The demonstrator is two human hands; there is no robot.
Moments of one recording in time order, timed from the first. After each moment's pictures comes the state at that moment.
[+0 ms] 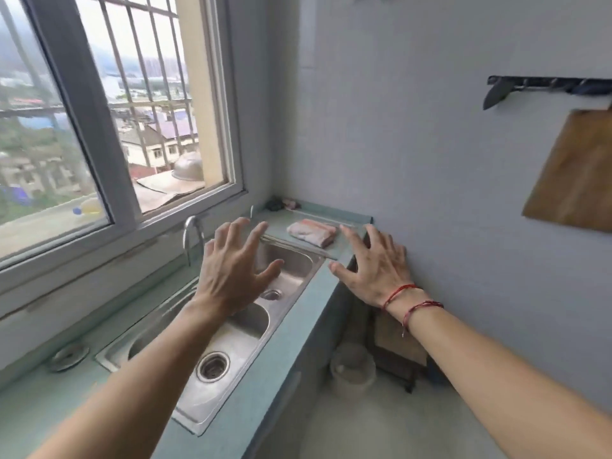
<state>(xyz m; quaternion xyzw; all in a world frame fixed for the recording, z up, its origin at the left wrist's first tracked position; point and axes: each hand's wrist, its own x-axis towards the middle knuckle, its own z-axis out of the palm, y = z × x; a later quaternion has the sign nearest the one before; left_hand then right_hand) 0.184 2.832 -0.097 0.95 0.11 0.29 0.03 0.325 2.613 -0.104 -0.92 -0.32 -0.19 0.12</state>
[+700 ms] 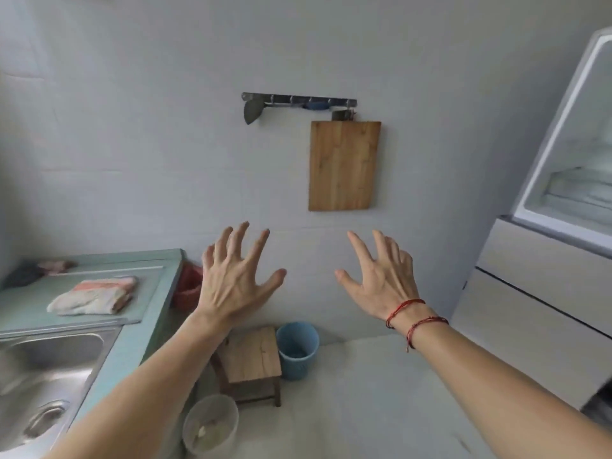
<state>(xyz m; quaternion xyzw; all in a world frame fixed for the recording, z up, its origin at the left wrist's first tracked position) 0.430 2.536 -0.083 0.94 -0.16 0.27 0.13 0.404 2.276 -0.087 -0.97 0.01 -0.26 0.03</state>
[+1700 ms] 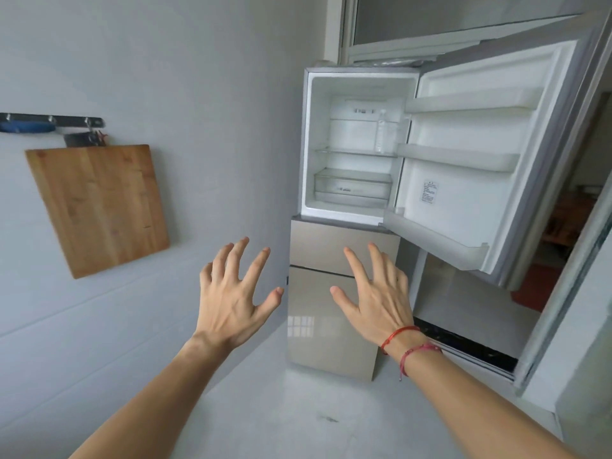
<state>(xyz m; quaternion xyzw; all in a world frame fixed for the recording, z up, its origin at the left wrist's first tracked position) 0.502 2.236 -0.077 0.77 -0.51 0.27 0.26 0.303 2.076 -0.080 -0.88 0.36 -0.31 -0.07</state>
